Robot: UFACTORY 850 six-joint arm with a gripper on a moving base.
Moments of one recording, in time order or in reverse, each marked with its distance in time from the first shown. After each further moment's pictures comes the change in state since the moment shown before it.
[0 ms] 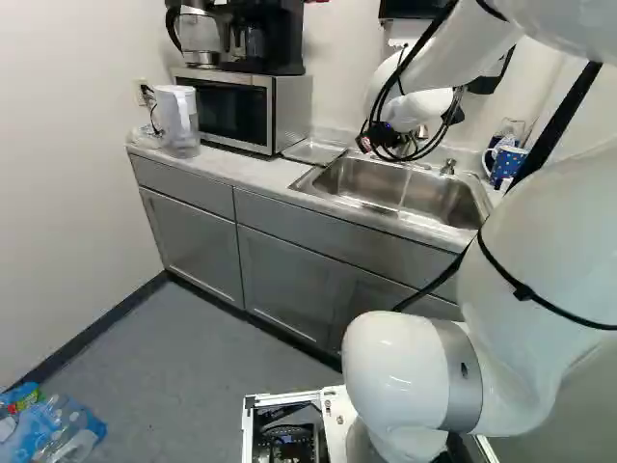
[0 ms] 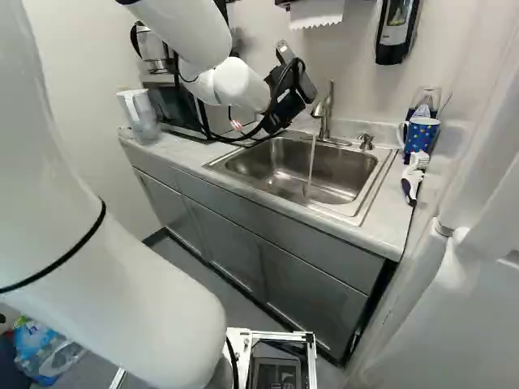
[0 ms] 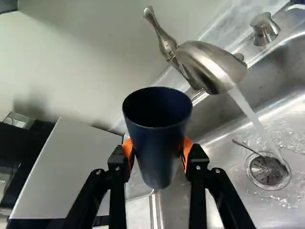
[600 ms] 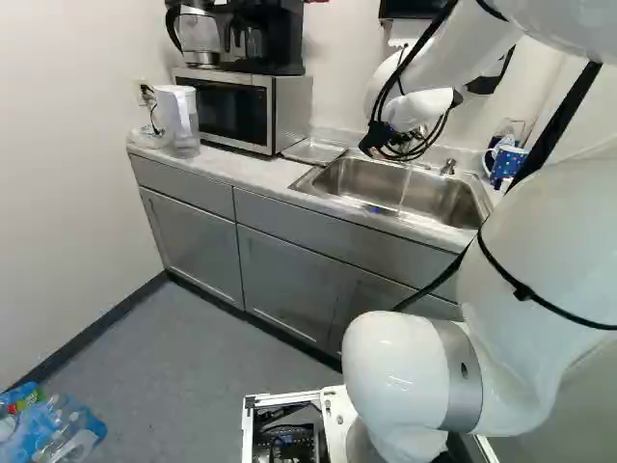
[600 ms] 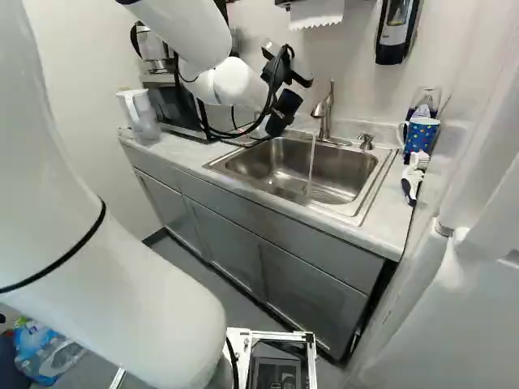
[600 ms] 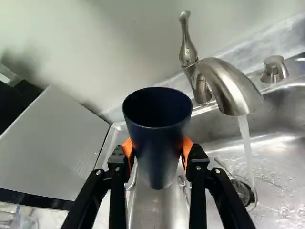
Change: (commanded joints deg) arm 0.0 0.0 0.0 0.0 0.0 -18.1
